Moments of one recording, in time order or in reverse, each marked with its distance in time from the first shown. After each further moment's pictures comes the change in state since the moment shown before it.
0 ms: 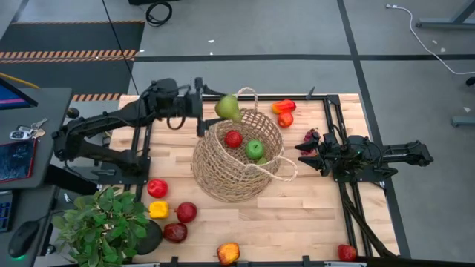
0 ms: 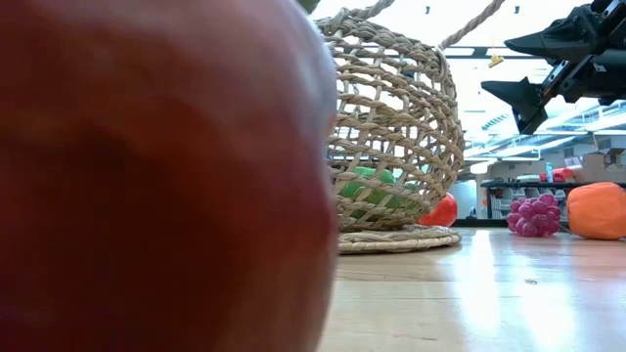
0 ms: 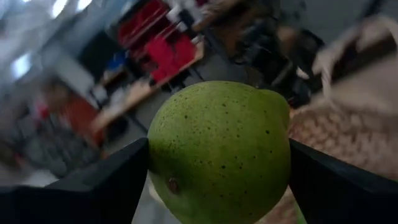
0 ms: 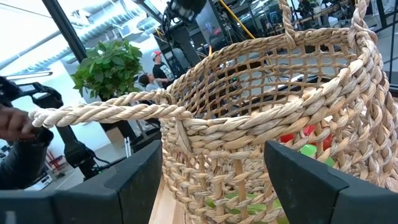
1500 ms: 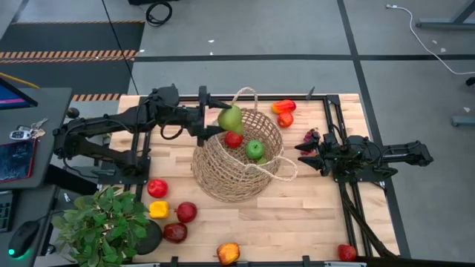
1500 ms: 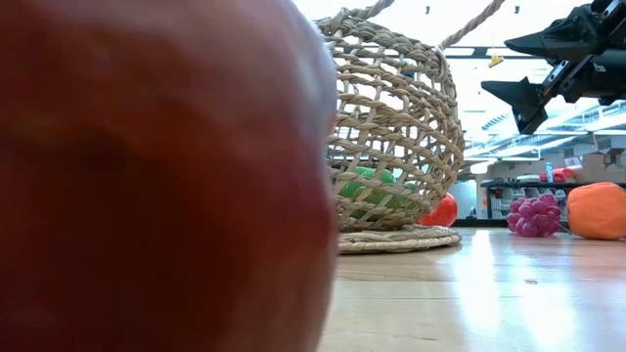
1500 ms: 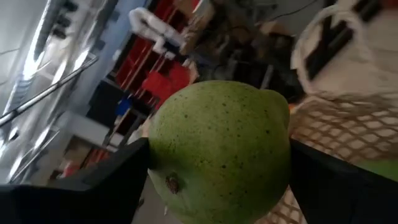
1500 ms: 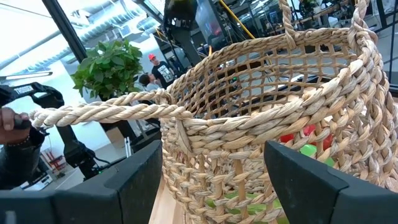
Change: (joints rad) left arm -0.106 0.011 0.001 0.036 -0.019 0.279; right arm 0.000 0.000 0.000 0.000 0.000 0.000
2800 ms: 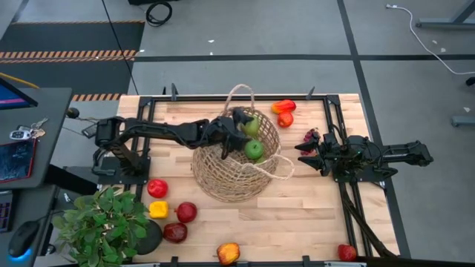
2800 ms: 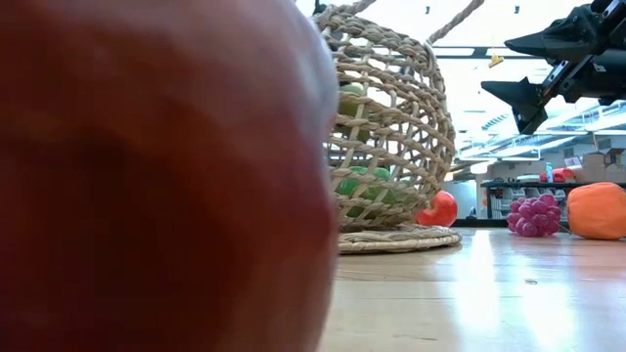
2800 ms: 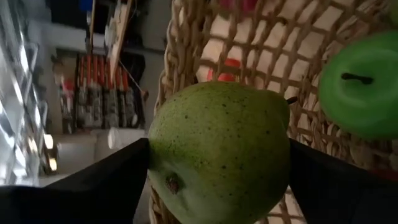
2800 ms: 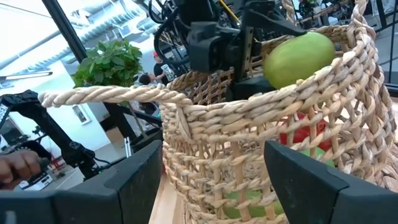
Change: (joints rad) left arm -0.106 0.475 0.001 0.111 -0.550 0.151; right arm 0.000 0.000 0.000 0.000 0.000 0.000
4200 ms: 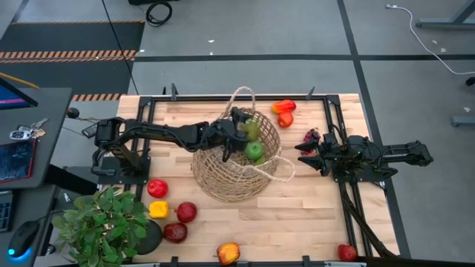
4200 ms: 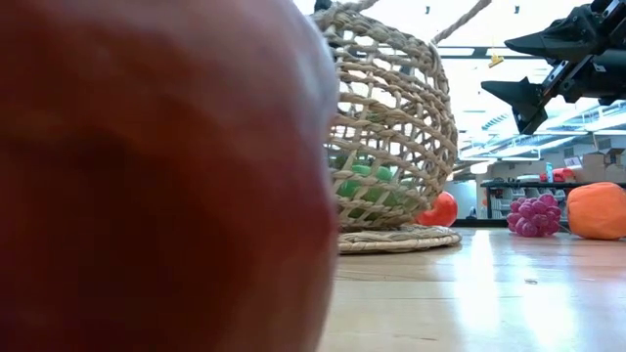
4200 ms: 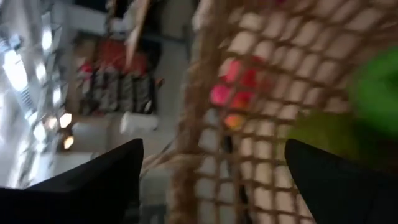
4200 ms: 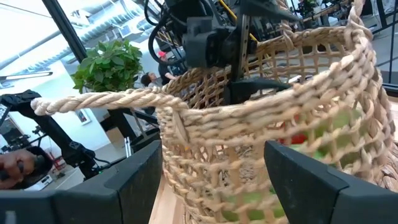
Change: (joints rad) left arm -0.030 0.000 -0.002 0.062 -0.116 -0.037; right arm 0.000 0.000 0.000 0.000 0.000 0.000
